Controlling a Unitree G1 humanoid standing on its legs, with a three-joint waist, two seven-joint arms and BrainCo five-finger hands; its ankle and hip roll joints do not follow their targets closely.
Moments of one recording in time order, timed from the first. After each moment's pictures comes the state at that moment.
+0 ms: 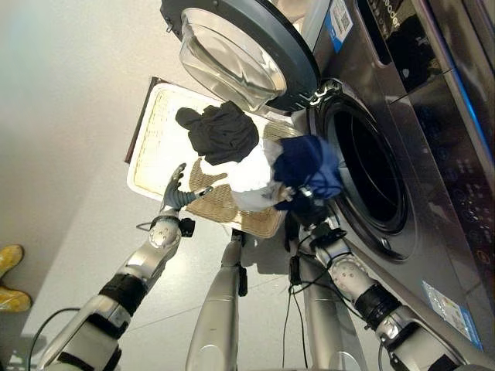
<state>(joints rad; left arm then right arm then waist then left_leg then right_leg) -0.38 0.54 -0.43 0.47 -0.38 -0.15 0.50 -0.46 -0.29 0.34 0.50 1.61 -0.32 0.27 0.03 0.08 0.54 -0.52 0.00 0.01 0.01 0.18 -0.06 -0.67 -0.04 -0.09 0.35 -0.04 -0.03</state>
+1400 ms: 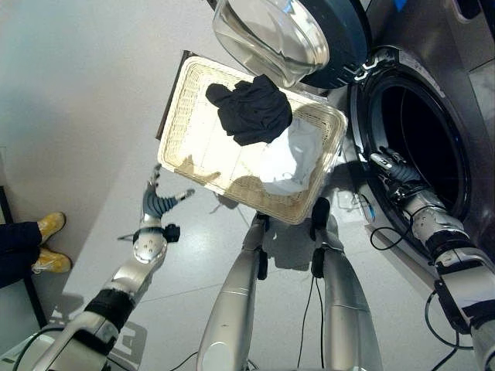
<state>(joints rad) -0.42 0.61 -0.36 0.42 -0.23 -0.23 0.64 -0.73 -0.64 0.22 0.86 0.85 -0.04 0.04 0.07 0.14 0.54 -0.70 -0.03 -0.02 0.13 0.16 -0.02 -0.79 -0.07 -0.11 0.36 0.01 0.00</state>
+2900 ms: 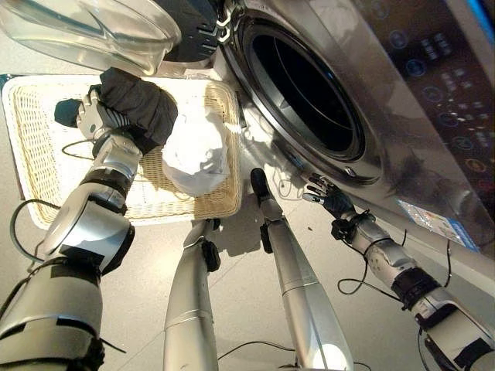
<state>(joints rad) -1.31 0.67 -0.61 1.32 -0.13 0.19 0.54 -0.49 -0.54 0.49 0.52 0.80 -0.07 0.03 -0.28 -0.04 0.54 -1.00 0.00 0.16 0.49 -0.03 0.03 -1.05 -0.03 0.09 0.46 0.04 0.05</state>
